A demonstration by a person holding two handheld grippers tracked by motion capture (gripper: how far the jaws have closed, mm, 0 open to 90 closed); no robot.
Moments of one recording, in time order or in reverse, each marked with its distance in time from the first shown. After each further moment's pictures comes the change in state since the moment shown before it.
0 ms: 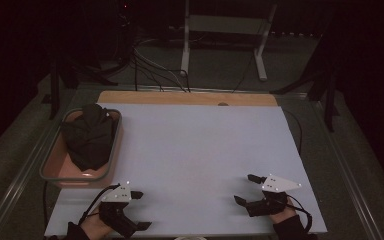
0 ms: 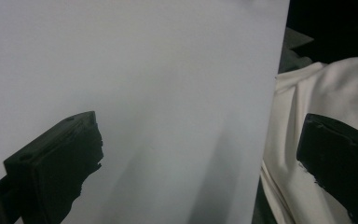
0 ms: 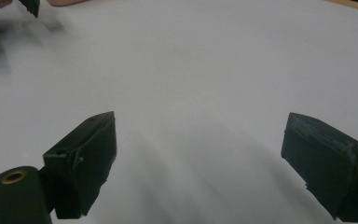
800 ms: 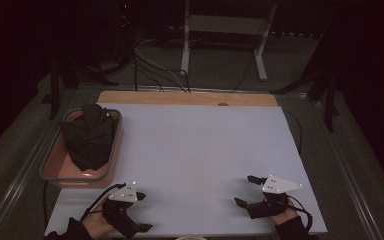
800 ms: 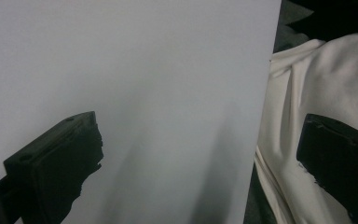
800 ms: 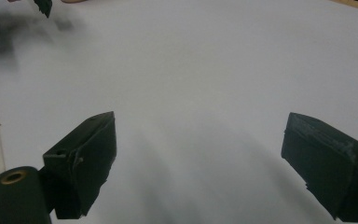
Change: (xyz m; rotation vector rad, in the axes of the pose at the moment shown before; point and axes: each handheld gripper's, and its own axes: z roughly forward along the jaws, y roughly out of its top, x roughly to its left) left arm -0.002 0.014 0.004 0.101 -0.033 0.038; right arm 0.002 0.002 -0.004 0.011 0.025 -0.021
